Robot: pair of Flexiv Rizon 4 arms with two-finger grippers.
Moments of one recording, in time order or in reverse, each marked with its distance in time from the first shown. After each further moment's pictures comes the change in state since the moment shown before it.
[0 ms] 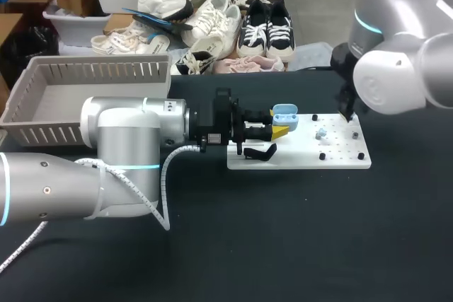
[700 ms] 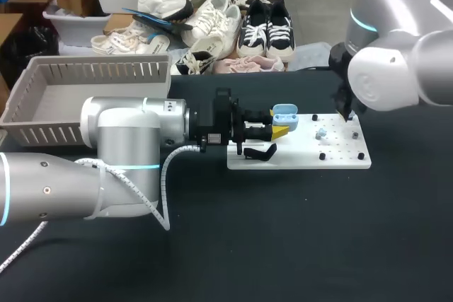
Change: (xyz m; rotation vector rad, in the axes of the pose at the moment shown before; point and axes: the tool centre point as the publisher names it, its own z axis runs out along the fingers) left arm 0.000 0.000 0.000 0.000 0.000 0.000; right arm -0.004 0.002 0.002 0.001 0.014 0.036
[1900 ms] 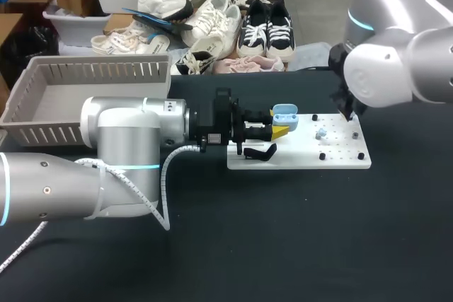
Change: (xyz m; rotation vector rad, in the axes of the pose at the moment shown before) left arm 0.000 0.000 0.000 0.000 0.000 0.000; right arm -0.001 -0.001 0.004 -0.002 0.025 0.028
